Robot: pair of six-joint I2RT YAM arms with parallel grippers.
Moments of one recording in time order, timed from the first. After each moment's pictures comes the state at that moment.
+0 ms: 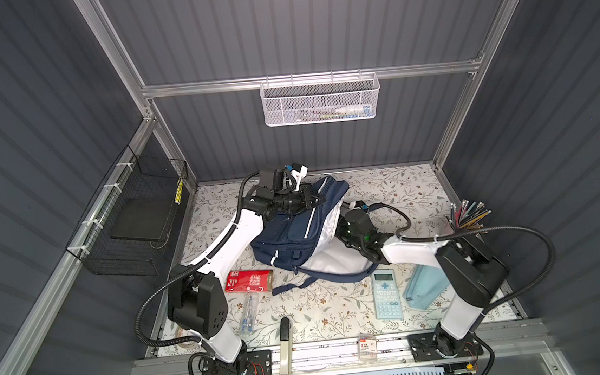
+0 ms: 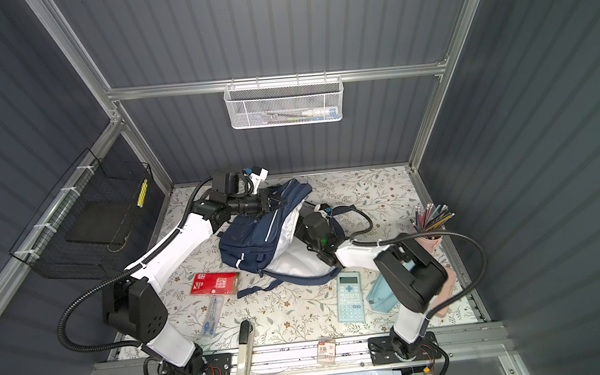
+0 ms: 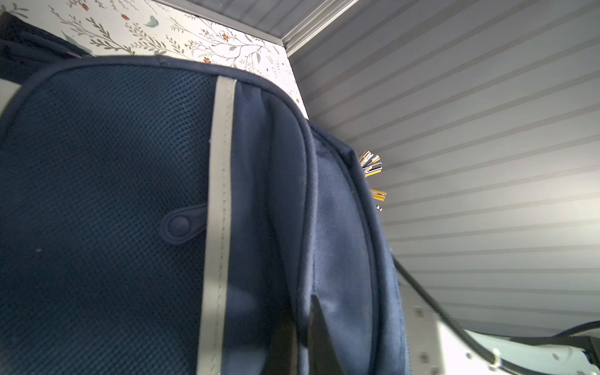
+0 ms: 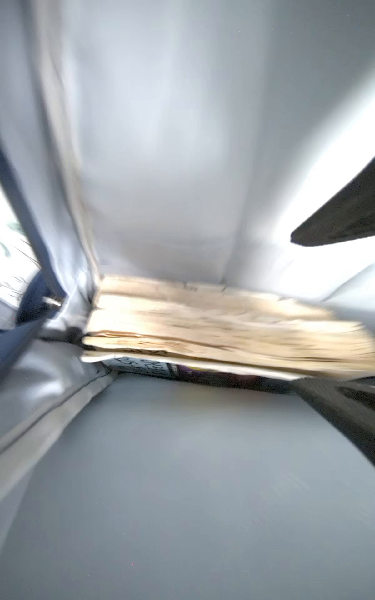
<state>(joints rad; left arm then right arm) -0.47 1.66 1.47 -0.36 0.73 -0.62 0.67 1.65 0.85 0.33 0.11 1.09</state>
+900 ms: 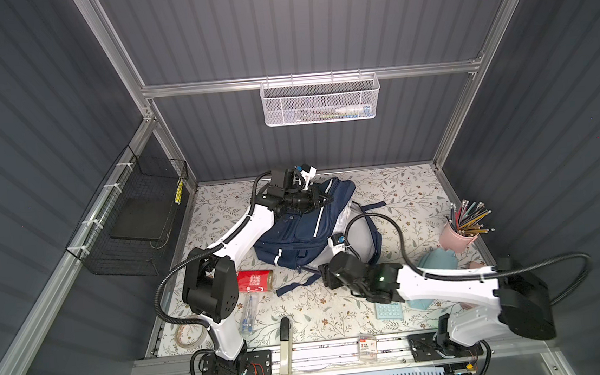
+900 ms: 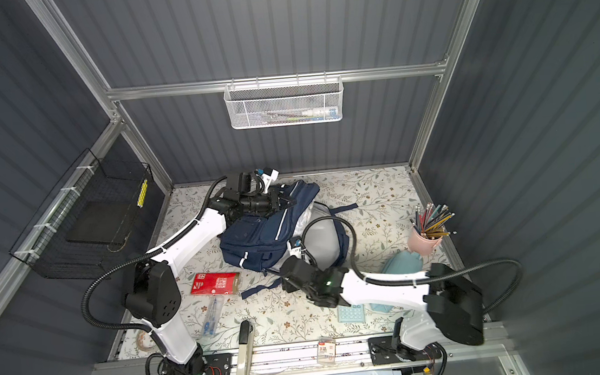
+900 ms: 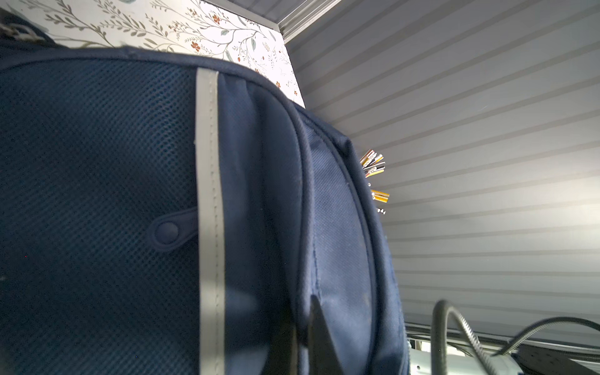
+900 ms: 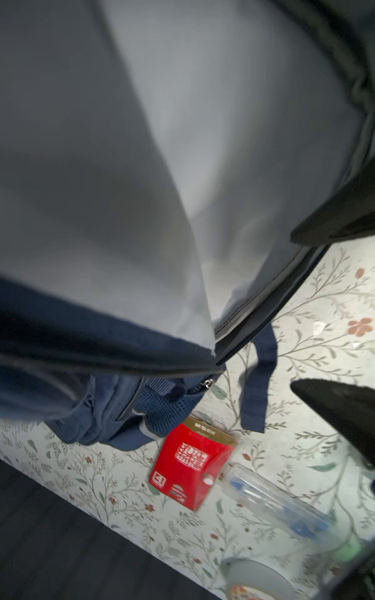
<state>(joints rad) -0.49 1.80 1.54 -0.31 0.76 -0.64 1.15 1.49 0.87 -0.17 0.44 0.70</state>
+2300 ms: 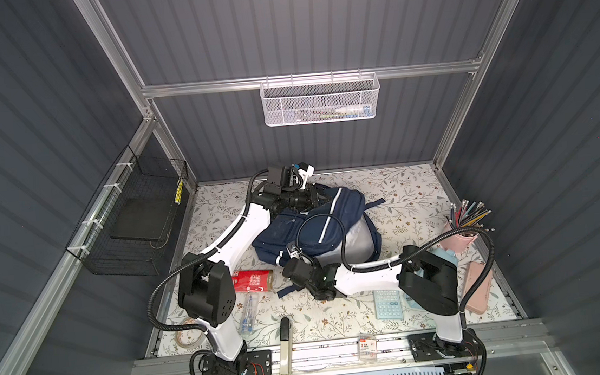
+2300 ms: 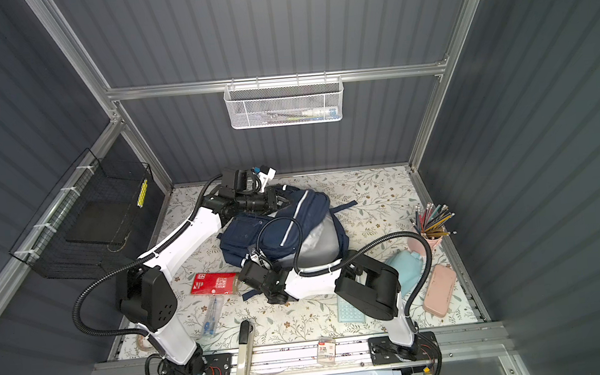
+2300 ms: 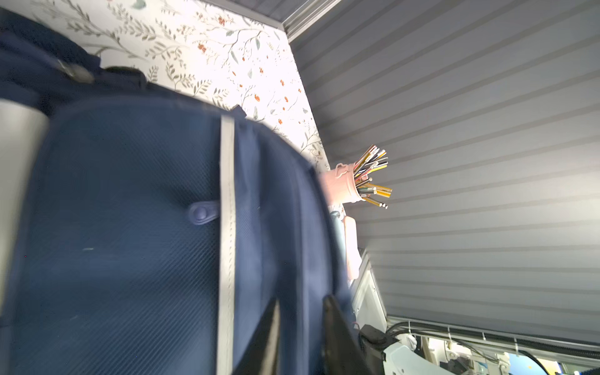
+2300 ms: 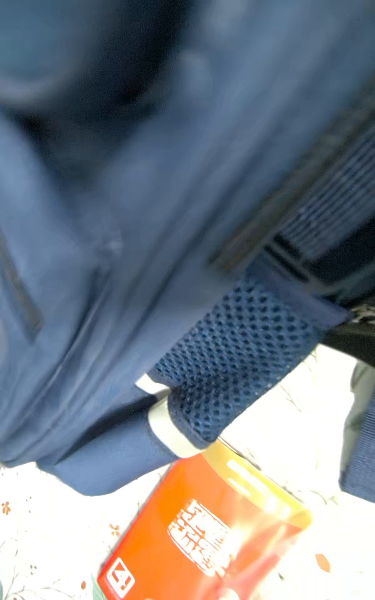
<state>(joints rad) -0.48 1.75 1.56 -0.39 0.74 -0.61 1.19 1.97 1.21 -0.11 0.52 0.49</state>
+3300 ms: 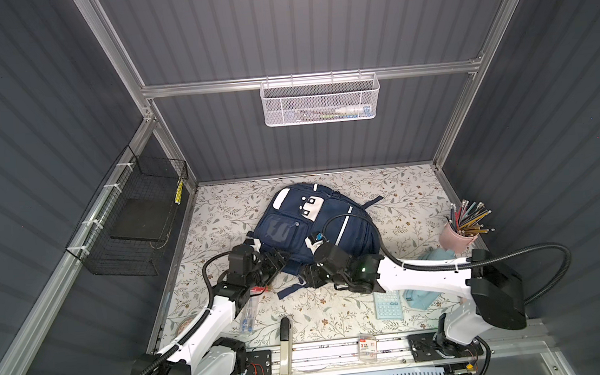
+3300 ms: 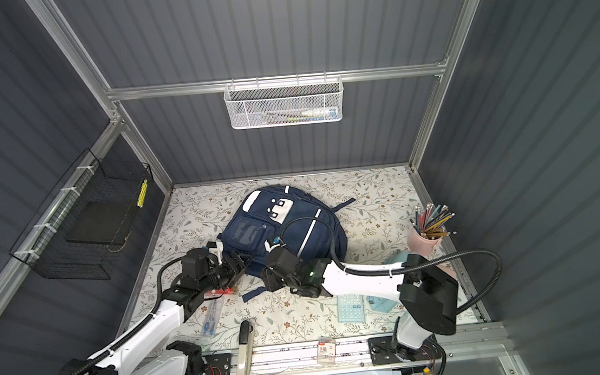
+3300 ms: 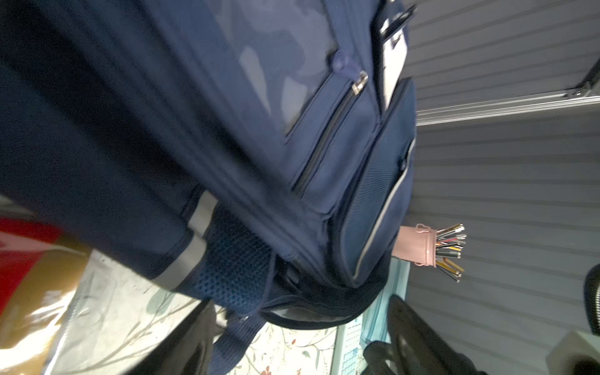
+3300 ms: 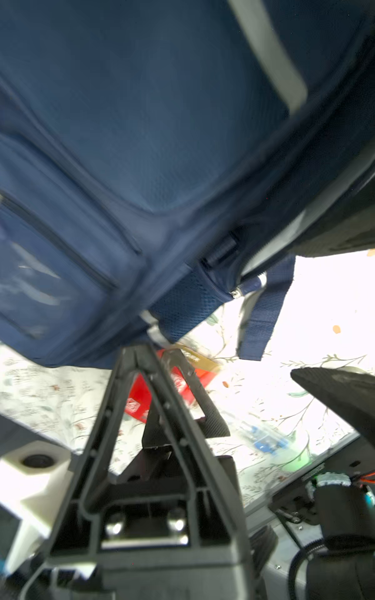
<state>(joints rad) -0.37 1.03 0.39 0.03 0.39 -1.02 1.11 1.61 1.00 -0.13 0.13 0.68</state>
